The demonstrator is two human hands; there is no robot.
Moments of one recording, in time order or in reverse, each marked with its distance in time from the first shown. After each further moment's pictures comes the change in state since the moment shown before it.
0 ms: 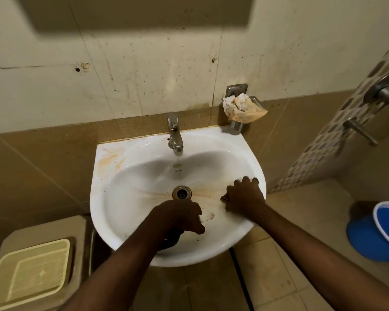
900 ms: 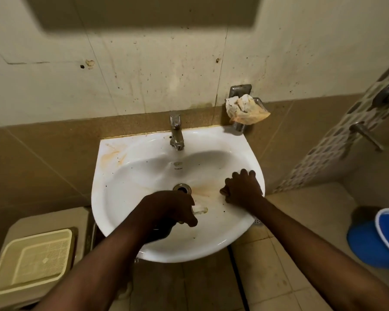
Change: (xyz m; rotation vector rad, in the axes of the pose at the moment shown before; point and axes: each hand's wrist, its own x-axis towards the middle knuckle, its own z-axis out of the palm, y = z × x) left_hand -0.016 -0.002 -0.025 -0.164 -0.065 -0.048; right_hand 0.010 0.016 -0.012 -0.100 -0.016 -0.105
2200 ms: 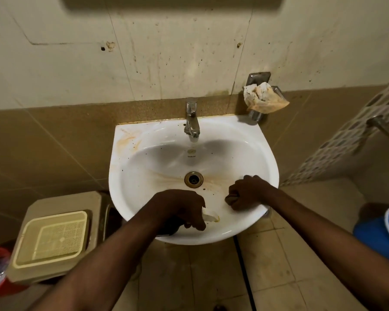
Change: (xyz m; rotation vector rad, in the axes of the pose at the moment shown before) left_hand -0.023 -0.006 0.021 -0.020 -0.099 0.040; right_hand -0.006 -0.013 0.005 0.246 -0.201 -0.312
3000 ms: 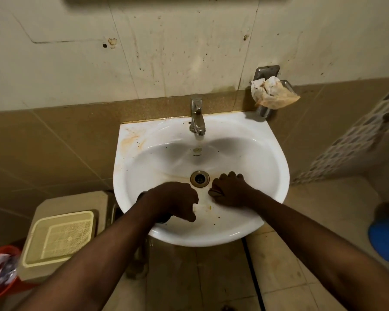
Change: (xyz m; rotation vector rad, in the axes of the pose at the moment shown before) left_hand -0.007 -0.029 -0.003 0.391 0.205 -0.017; right_hand 0.054 -0.034 0.031 0.065 0.185 -0.060
